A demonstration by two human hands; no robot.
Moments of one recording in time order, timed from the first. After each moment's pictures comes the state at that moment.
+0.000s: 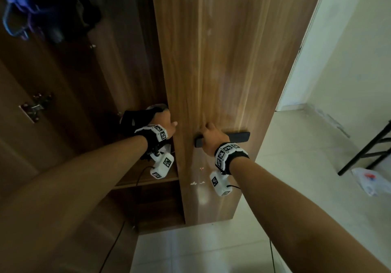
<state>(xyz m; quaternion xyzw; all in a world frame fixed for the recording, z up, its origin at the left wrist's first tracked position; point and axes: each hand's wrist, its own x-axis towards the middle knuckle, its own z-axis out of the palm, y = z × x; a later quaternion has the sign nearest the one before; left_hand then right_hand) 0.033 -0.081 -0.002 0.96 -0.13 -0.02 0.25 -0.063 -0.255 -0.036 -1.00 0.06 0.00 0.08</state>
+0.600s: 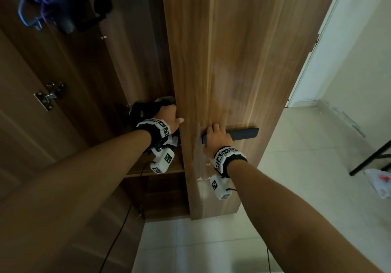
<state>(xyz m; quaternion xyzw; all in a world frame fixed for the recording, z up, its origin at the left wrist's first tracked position) 0.027 -0.066 -0.005 0.95 -0.18 -0.01 0.24 -0.075 -0.234 -0.060 -0.99 0.10 0.02 0.05</state>
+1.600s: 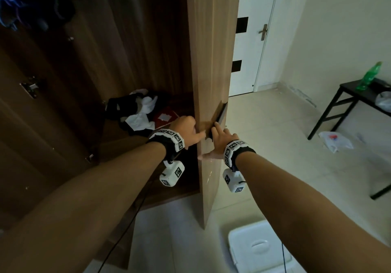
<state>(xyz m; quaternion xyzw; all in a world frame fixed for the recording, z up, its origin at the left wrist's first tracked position) -0.225 -0.126 -0.009 0.92 -0.31 -0.08 0.22 -0.305 -0.278 -0.058 -0.98 0.14 0.12 0.02</state>
